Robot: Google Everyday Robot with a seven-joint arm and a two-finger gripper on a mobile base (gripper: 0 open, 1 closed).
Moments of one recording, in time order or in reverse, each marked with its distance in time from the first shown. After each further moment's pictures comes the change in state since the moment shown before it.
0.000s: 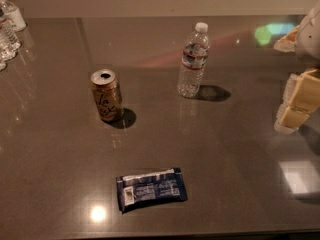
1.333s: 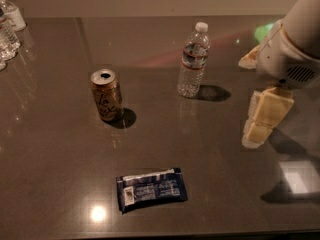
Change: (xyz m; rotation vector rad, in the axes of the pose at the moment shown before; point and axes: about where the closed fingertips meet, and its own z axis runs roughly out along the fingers) arm -0.041 0.025 0.034 -0.079 -0.060 -0.070
